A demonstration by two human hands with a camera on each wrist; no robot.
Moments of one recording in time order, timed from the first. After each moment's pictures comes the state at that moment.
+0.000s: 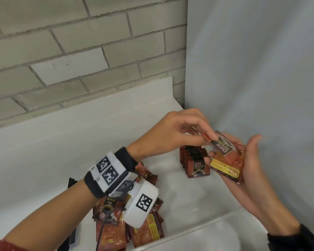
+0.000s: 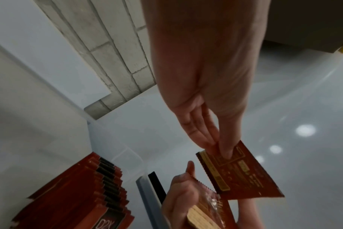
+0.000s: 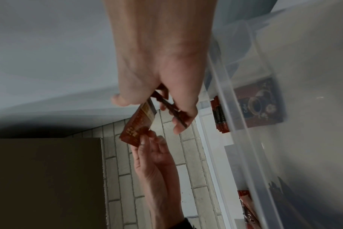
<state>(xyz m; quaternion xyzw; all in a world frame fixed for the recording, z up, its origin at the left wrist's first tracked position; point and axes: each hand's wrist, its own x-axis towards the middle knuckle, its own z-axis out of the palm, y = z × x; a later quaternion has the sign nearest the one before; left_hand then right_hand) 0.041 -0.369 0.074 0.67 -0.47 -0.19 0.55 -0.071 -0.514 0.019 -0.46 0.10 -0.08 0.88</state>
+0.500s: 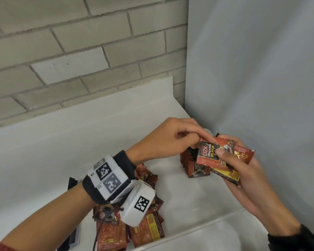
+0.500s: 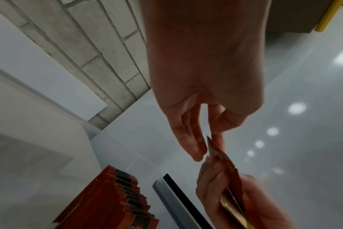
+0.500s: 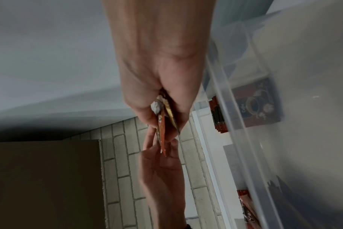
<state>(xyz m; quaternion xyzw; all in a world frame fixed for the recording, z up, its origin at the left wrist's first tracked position) 0.038 -0.364 0.066 0.73 -0.43 -0.18 0.49 -0.073 -0.520 0.017 -0.48 0.11 -0.06 0.87</state>
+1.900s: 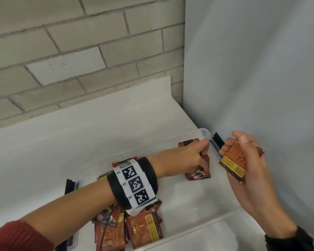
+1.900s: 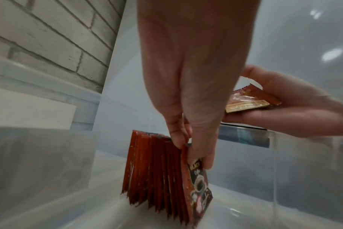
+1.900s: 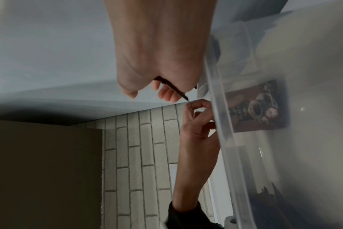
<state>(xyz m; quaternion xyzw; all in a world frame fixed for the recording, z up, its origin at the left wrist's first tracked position) 0.044 -0.391 -0.002 0.76 -0.65 -0.05 0.09 -0.071 -0.519 0.013 -0.43 0.15 -0.21 0.86</state>
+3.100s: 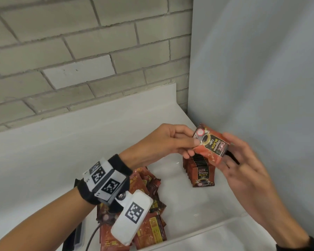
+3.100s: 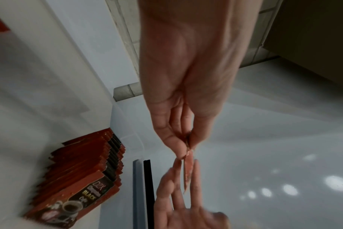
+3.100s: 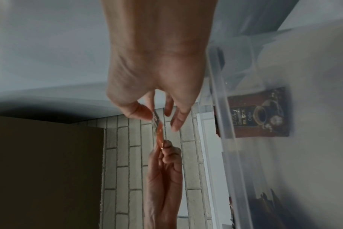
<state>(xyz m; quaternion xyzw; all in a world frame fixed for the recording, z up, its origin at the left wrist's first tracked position) 0.036 -0.351 0.071 0.68 -0.23 -0.34 0.60 -0.078 -0.523 0.007 -0.50 -0.02 -0.11 0.86</state>
